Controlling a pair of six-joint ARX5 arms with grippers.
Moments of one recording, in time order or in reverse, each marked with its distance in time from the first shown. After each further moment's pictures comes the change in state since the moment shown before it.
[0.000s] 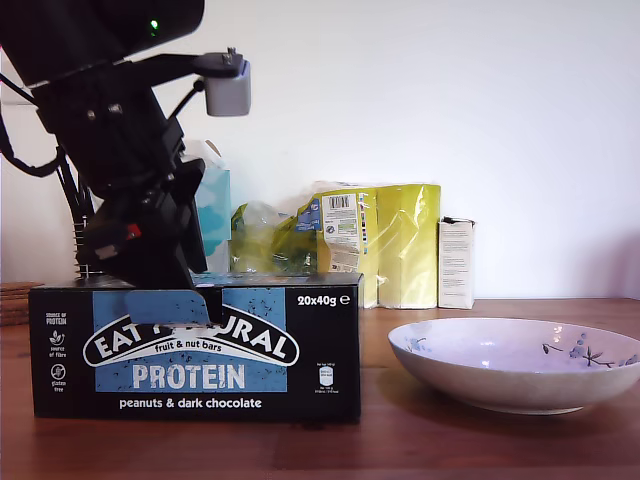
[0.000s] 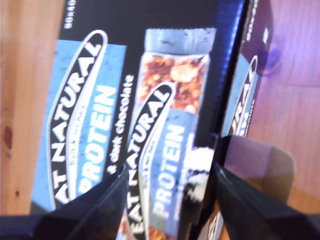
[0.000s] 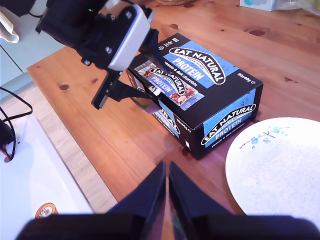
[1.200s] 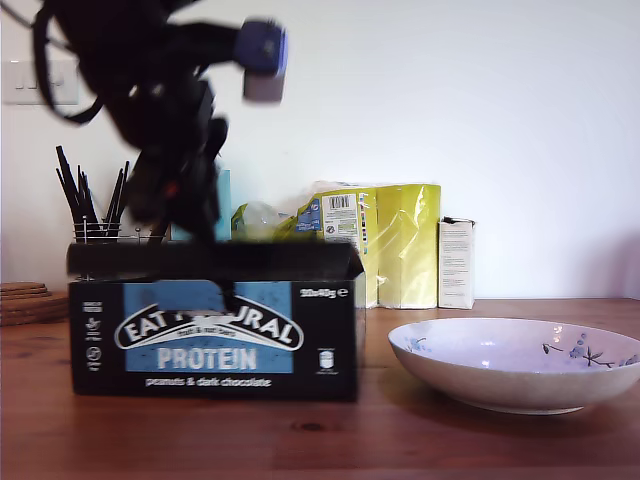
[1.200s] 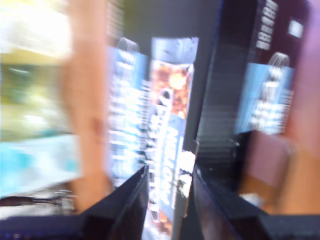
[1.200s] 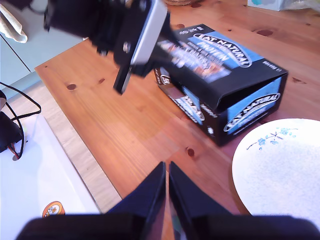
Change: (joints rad) left arm -0.066 0.006 0.113 0.061 -0.288 0.112; right arm 0.000 0.000 0.000 0.000 -0.026 0.000
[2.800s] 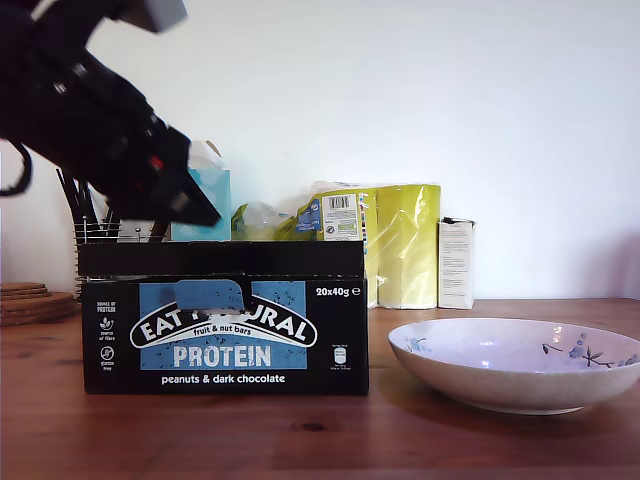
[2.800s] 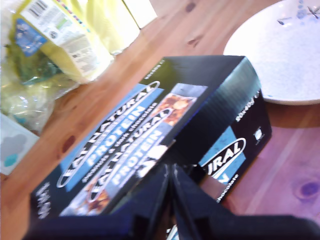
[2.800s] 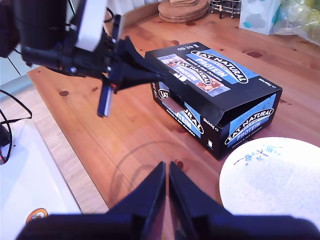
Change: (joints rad) left arm 0.046 -0.219 -0.474 0.584 0.288 -0.521; right arm 0.000 -0.028 0.000 0.029 0.027 -0.049
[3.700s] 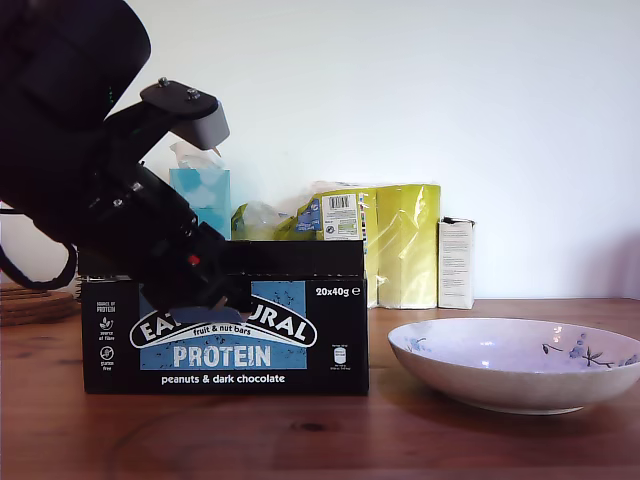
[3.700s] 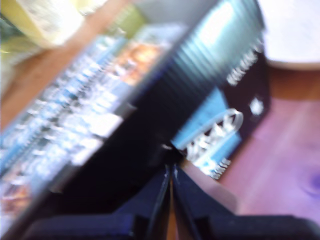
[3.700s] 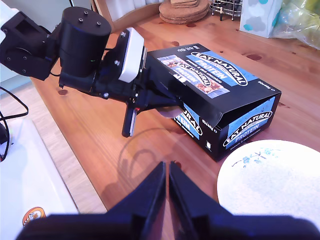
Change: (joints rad) left arm 0.012 0.258 0.000 0.207 -0.023 -0.050; right arm 0.000 0.000 0.000 0.003 0.000 -0.019
